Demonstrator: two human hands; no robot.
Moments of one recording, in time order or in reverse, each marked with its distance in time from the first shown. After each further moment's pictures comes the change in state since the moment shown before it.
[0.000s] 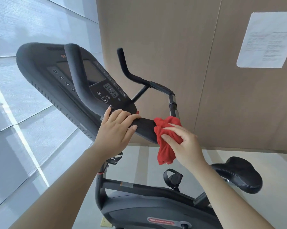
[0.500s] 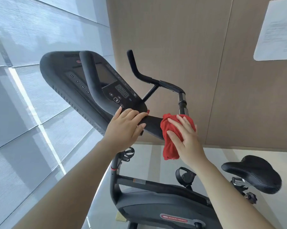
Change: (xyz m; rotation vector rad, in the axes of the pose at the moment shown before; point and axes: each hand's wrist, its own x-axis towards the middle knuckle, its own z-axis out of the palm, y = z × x) left_hand 0.003 0.001 -0.017 0.076 -0.182 0.009; right_hand -0.001 0.012 0.013 -0.276 -0.041 -0.038
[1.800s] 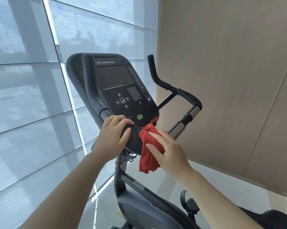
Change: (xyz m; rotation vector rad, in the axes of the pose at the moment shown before) left_hand 0.026 0.090 0.027 -0.053 0.225 -0.504; right_hand 0.044 0.079 -0.033 0.300 -0.376 -0.358
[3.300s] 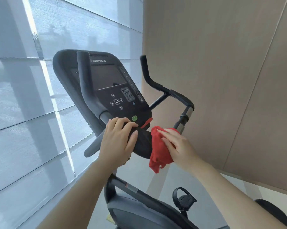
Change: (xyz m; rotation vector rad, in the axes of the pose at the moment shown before) left_hand -0.001 -0.004 0.004 -0.037 0.079 0.077; right_hand 0.016 0.008 -0.010 -0.068 -0.017 0.049
